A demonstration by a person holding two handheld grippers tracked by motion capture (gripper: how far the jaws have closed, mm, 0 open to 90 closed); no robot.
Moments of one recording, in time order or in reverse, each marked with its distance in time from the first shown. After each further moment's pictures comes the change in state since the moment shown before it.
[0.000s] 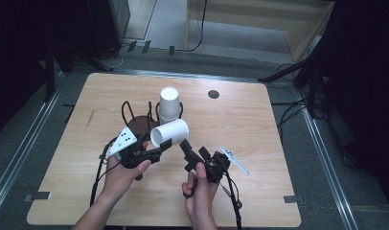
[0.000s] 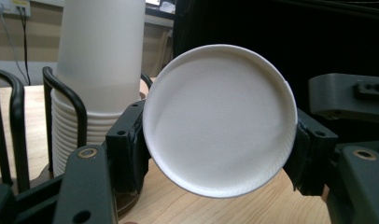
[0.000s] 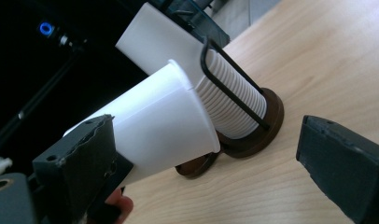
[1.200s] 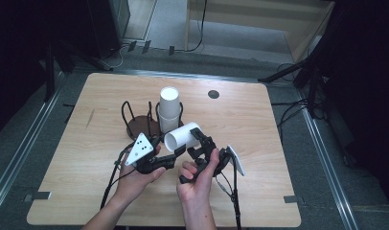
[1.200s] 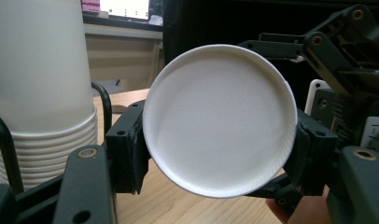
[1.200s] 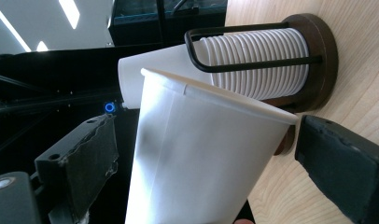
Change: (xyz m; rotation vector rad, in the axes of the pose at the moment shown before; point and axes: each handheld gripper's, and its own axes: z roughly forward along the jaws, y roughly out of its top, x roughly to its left) left arm -0.029 -0.013 0.021 -0.037 -0.022 0.101; right arm -0.021 0.010 0.022 0.077 0.135 0.768
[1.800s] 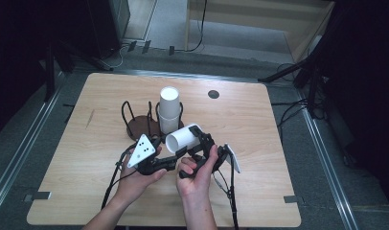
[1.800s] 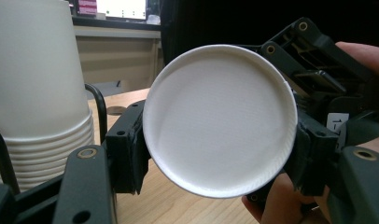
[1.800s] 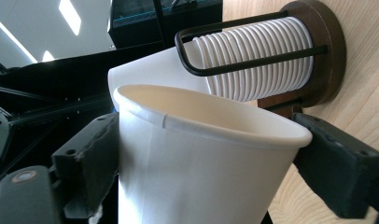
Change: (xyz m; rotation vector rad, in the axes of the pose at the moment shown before) left arm -0.003 0.000 0.001 0.005 0.000 0.036; right arm -0.008 0.006 0.013 0.031 0.017 0.100
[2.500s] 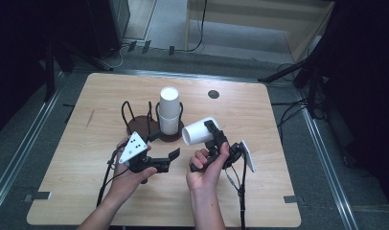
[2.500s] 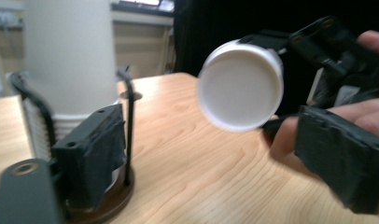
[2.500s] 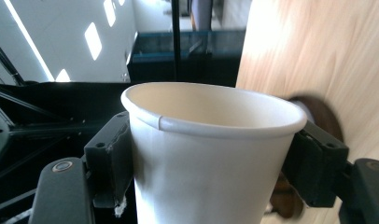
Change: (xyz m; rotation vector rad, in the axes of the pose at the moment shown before) left arm 0.014 0.007 -0.018 0.069 0.061 -0.073; right arm 0.018 0.027 -0.016 -0.204 0.059 -0.187
